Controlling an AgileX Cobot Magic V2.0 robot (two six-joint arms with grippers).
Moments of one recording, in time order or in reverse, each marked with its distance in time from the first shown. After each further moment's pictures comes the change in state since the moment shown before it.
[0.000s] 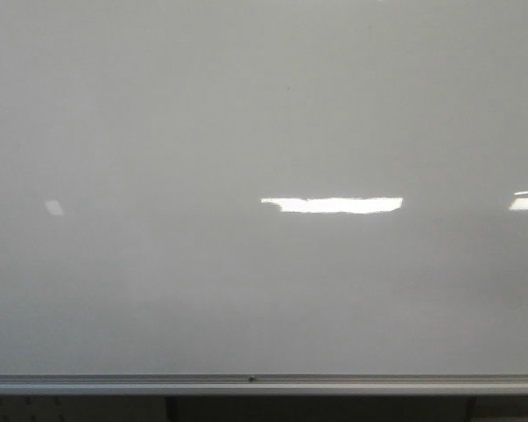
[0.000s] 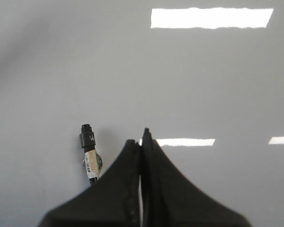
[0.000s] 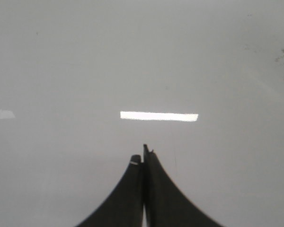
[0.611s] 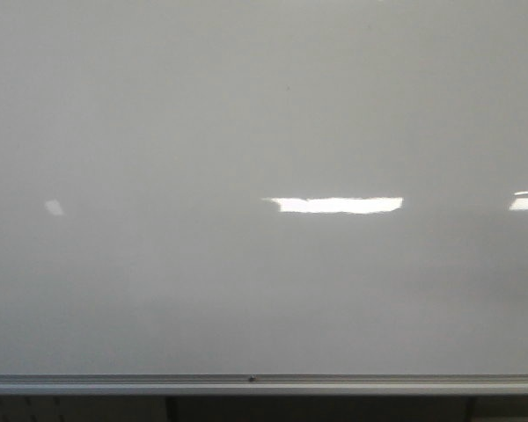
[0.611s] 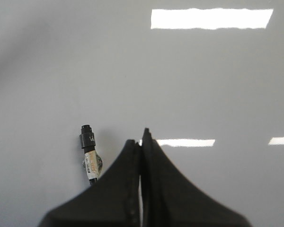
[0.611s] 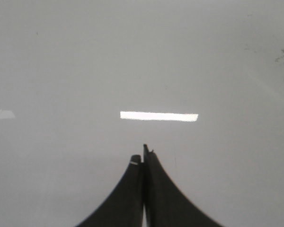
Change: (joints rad) left arm 0.000 0.000 0.000 0.000 -0.002 0.000; right arm 0.000 0.000 0.000 0.000 0.000 0.000
